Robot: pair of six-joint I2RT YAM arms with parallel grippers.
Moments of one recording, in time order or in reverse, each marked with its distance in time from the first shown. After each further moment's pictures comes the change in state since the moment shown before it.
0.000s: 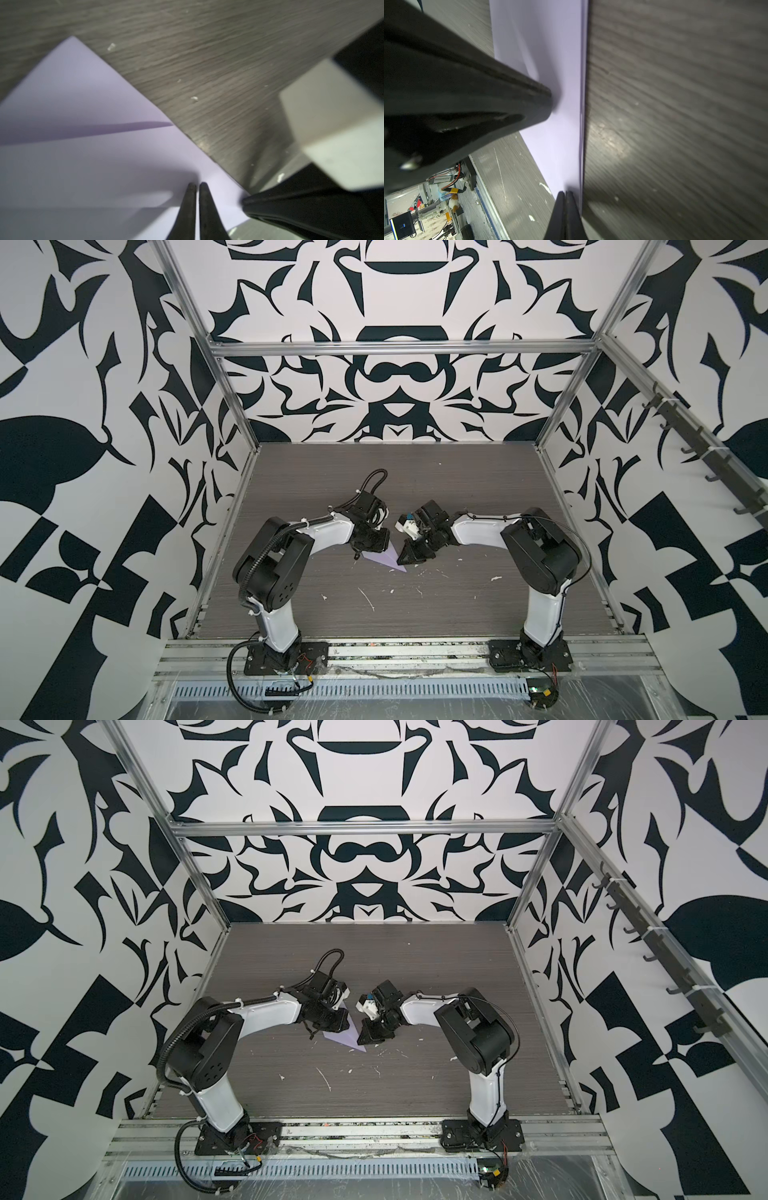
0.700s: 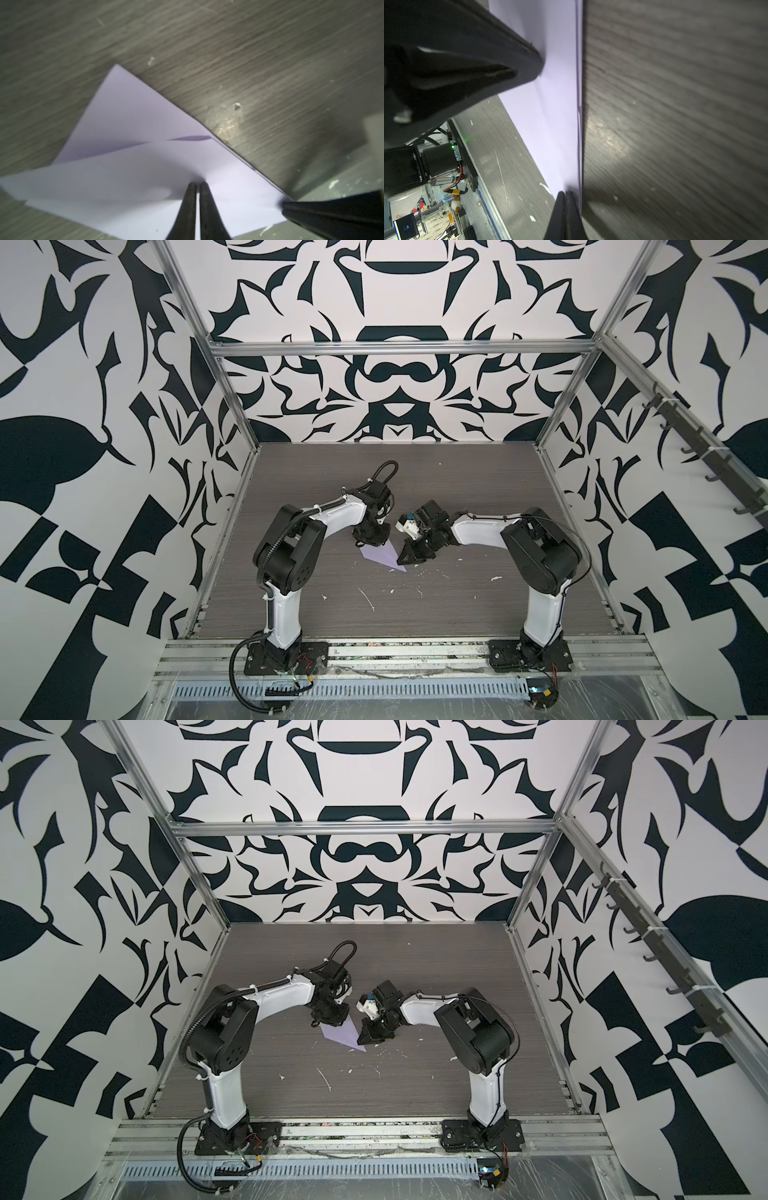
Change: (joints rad) left arm 0.000 0.151 0.285 -0.357 -0.176 0.138; right arm -0.001 0.000 0.000 0.000 0.000 0.018
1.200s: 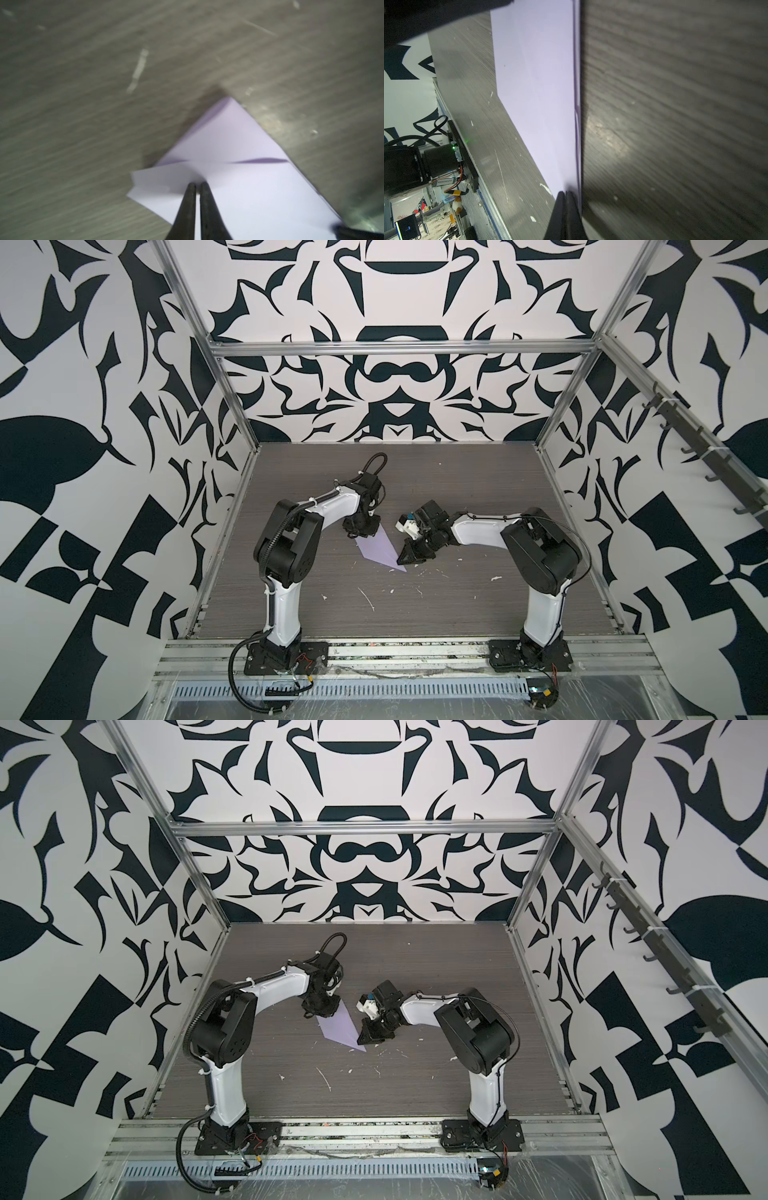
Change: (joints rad) left arm 0.095 0.046 0.074 -0.047 -0.106 0.039; right arm 0.000 0.000 -0.001 0.003 0.000 0.008
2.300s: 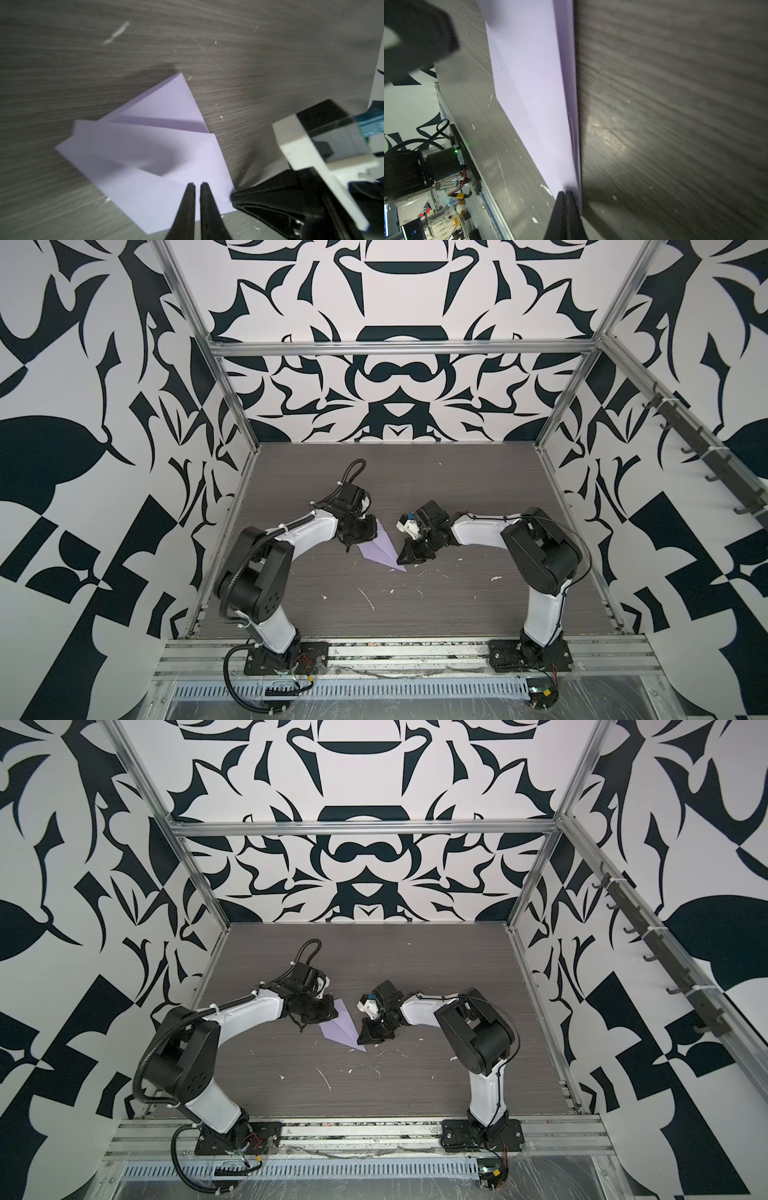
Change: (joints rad) left arm -0.009 -0.289 -0.383 0.405 0.307 -0.404; right arm 0.000 -0.003 -0.003 0.008 0.002 0.034
